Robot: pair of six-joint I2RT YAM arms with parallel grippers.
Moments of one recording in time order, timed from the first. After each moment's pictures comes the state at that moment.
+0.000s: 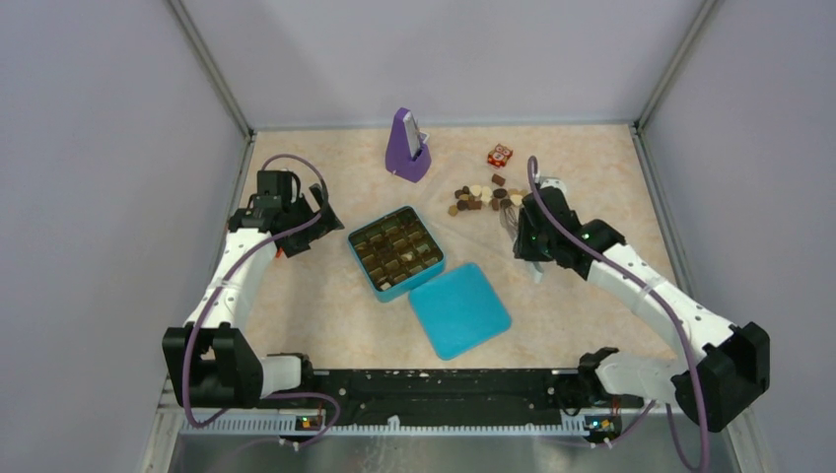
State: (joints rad) left arm -0.01 1.26 1.05 -0.70 0.12 -0.54; right arm 0.57 1.15 1.01 -0.72 0.26 0.52
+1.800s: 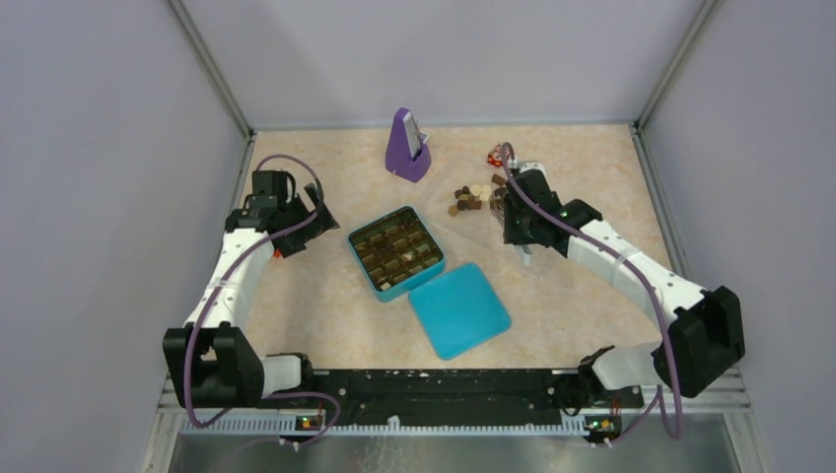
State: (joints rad) left arm 0.02 1.27 1.05 -0.70 0.11 -0.54; right arm 0.57 1.37 1.12 -0.66 0.28 0.40
